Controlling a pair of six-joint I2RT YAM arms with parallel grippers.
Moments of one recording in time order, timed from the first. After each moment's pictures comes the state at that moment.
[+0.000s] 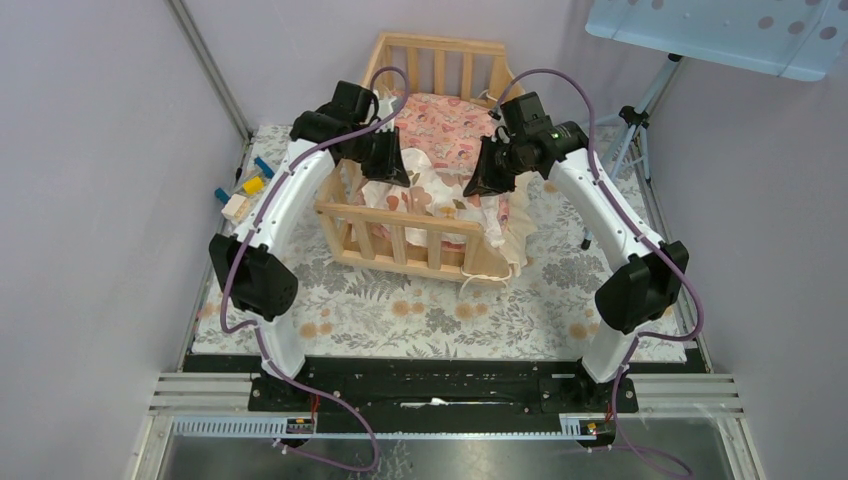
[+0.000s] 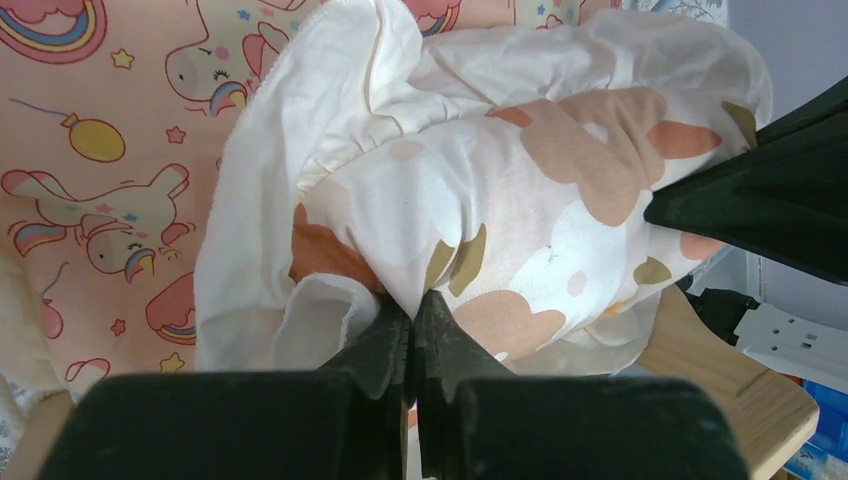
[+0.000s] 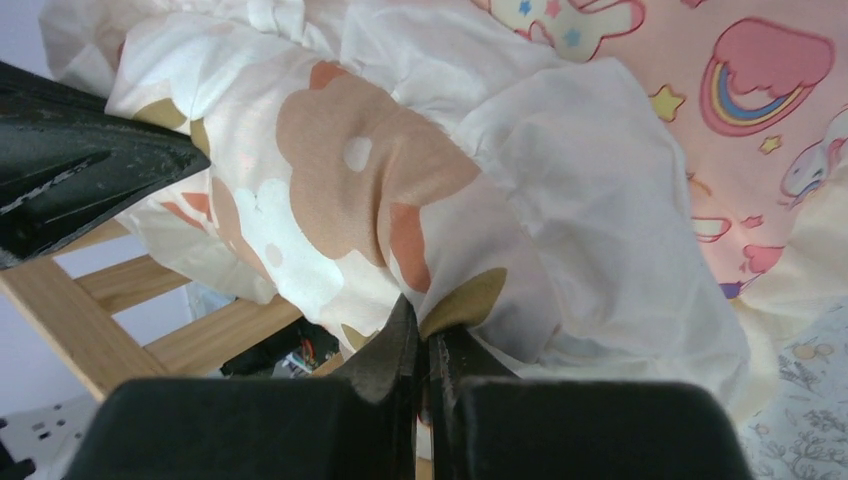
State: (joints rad) left arm -0.37 1.84 1.98 -1.04 0.44 -0.27; right arm 0.44 1.77 1.84 -1.00 -0.34 0.56
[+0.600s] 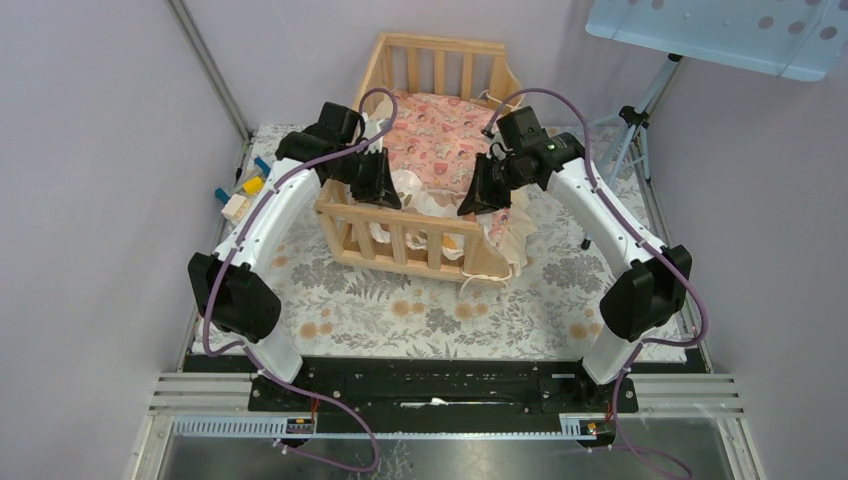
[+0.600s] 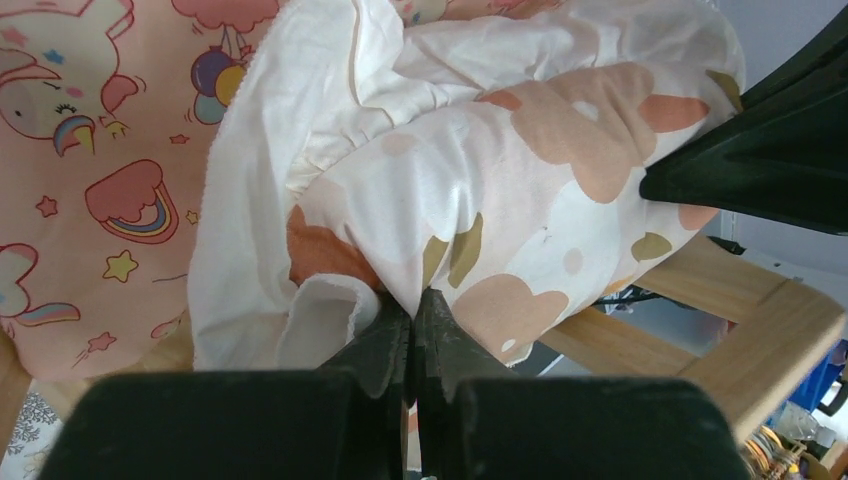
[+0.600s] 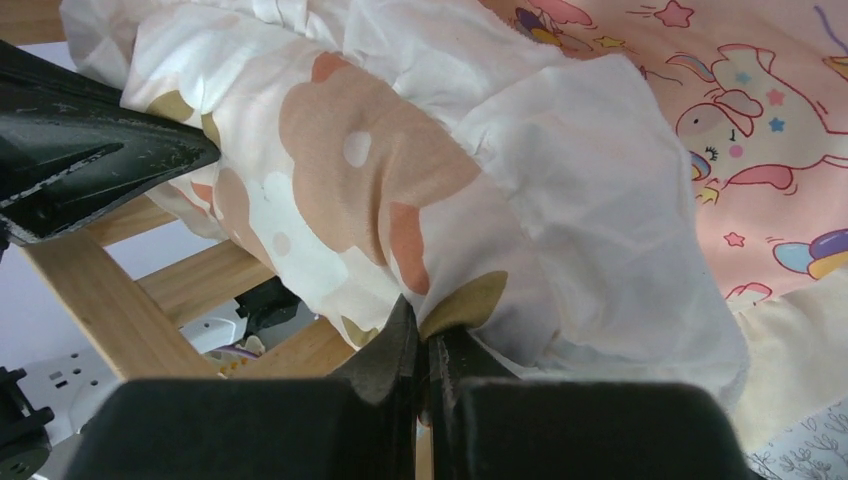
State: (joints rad) left arm -0.34 1.68 1.75 -1.03 0.52 -0.28; right arm 0.46 1.72 1.75 -1.03 -0.47 0.58
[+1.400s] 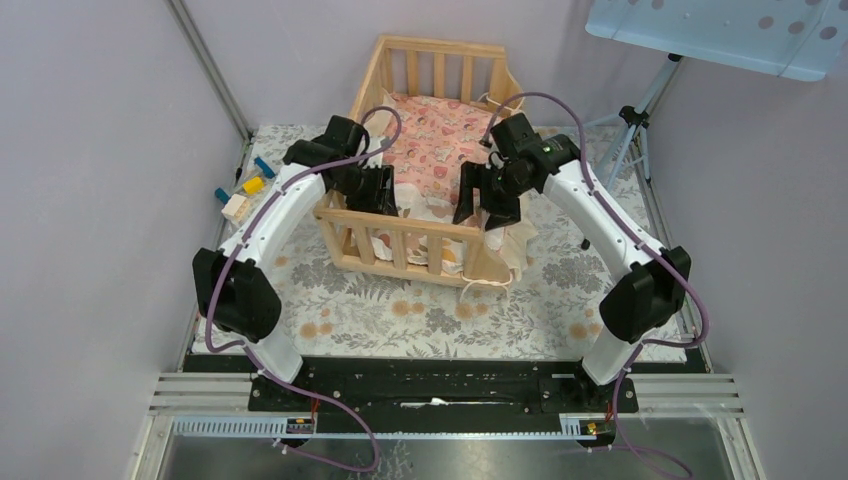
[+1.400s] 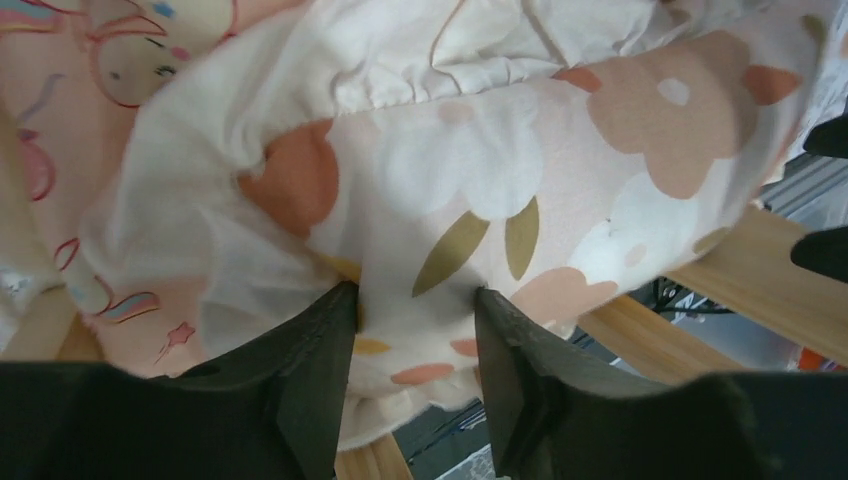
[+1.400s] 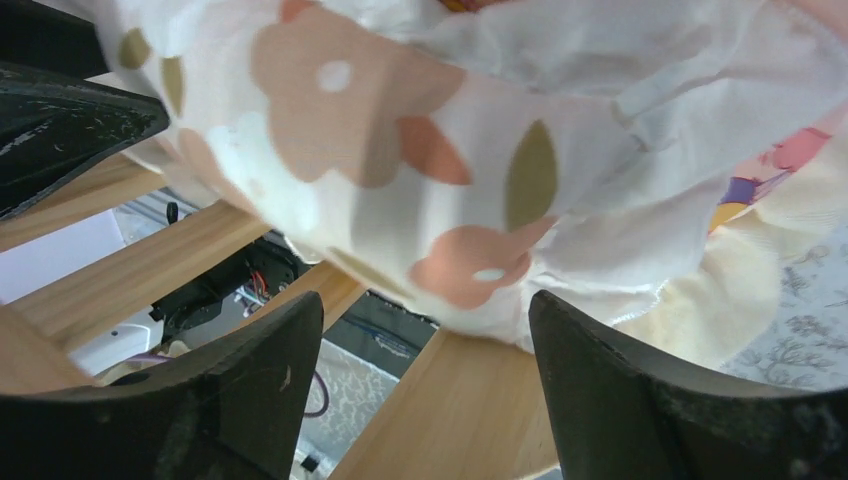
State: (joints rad) left arm -0.35 1.68 1.61 -1.02 0.40 -0.23; right arm 0.49 1.71 1.70 -1.10 -0.35 0.51
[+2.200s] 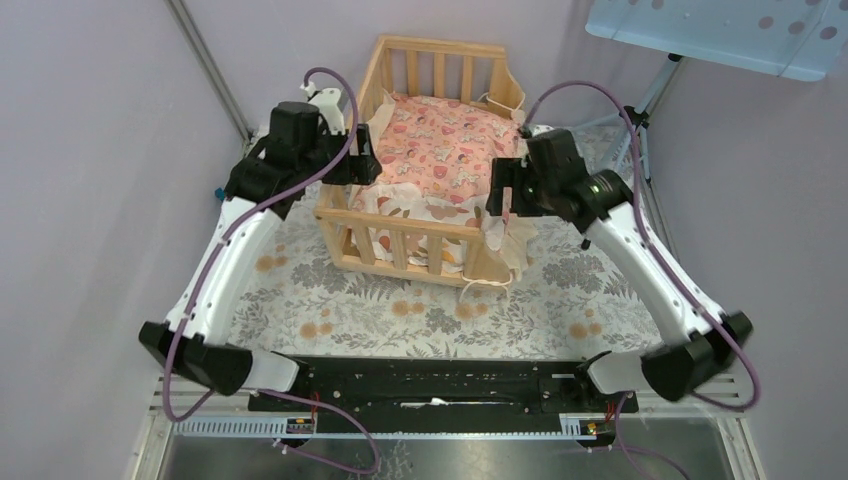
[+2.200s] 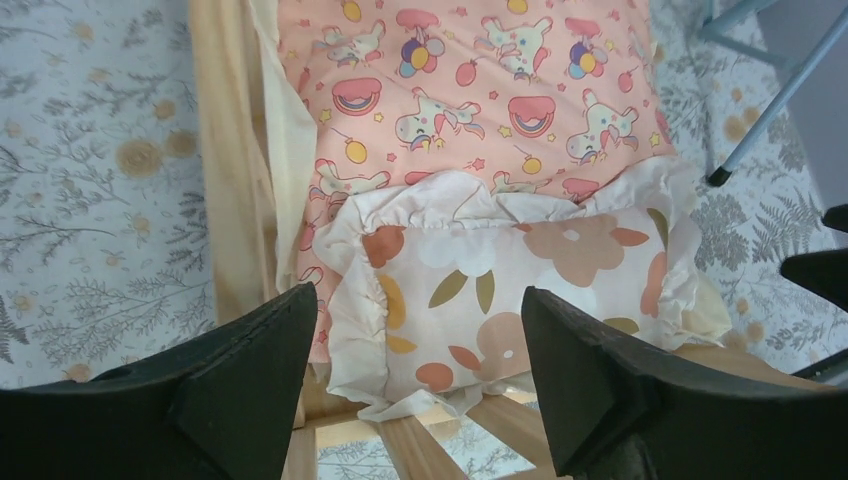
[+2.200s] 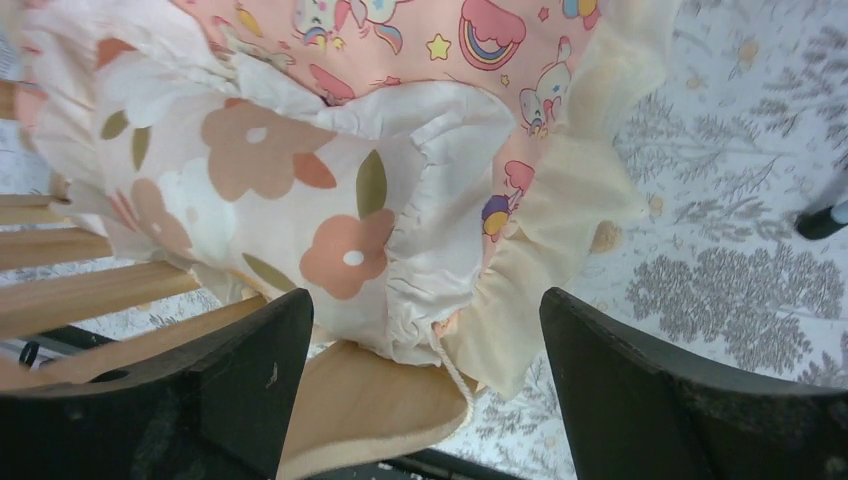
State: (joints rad) left arm -0.35 1.41 1.67 -0.83 0.11 -0.24; right arm 0.50 1.44 1.56 -0.97 0.04 0.41
